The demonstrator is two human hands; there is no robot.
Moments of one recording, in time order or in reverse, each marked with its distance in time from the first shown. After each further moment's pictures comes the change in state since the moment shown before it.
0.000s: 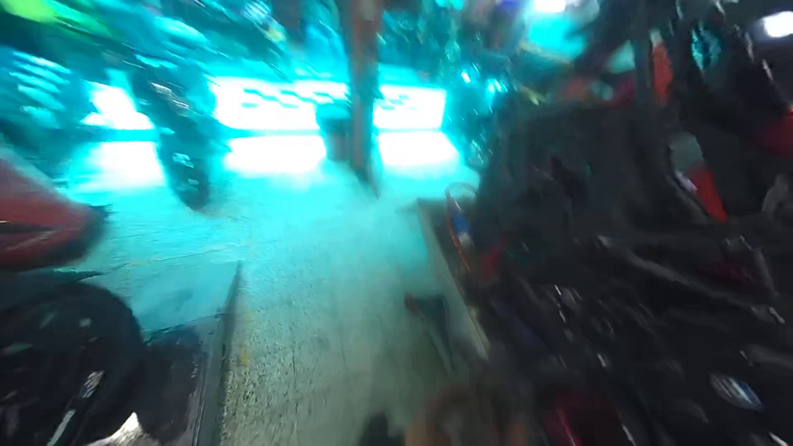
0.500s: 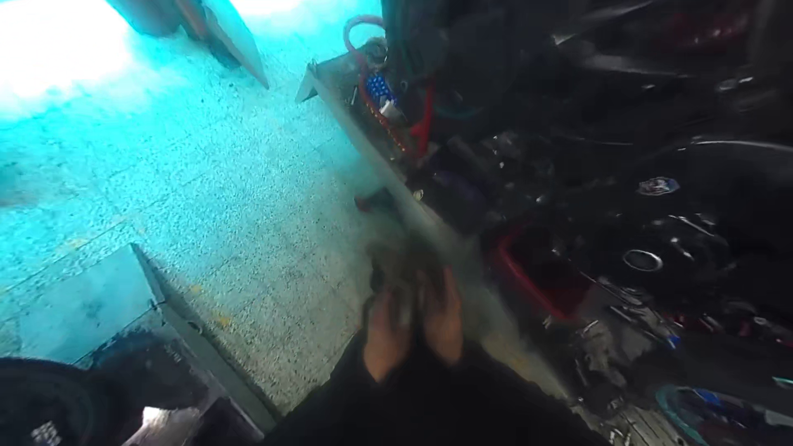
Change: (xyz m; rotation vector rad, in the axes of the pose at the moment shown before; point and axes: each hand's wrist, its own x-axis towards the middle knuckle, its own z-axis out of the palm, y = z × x) left_hand 0.024 -0.036 -0.004 0.199 0.024 0.080; right_hand 0.033 0.020 0.022 0.036 0.139 0.343
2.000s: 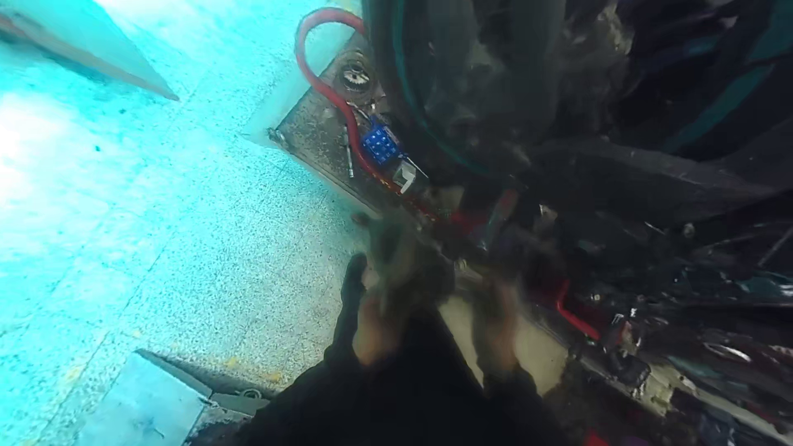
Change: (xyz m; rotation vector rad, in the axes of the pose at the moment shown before) left_hand 0.441 -0.129 -0.113 -0.308 -0.331 -0.328; right_hand 0.315 0.029 0.143 -0.134 0.355 0.191
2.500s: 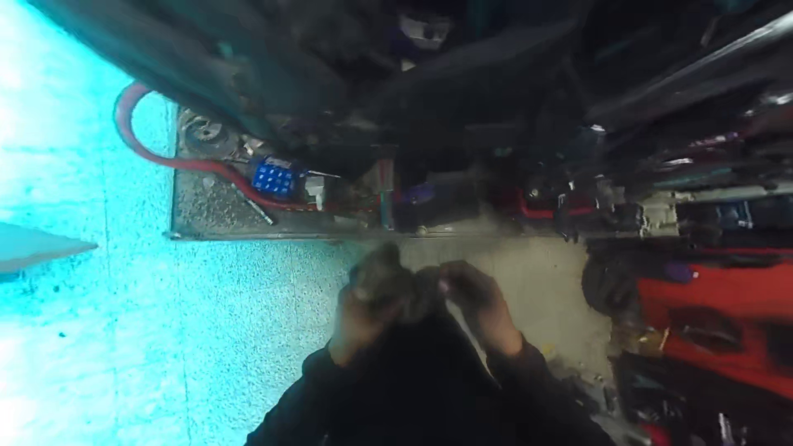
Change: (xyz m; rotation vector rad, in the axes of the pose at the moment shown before) left_hand 0.037 -0.012 0.022 0.255 -0.596 -0.137; right_hand -0.047 -0.022 -0.032 0.164 0.152 0.103
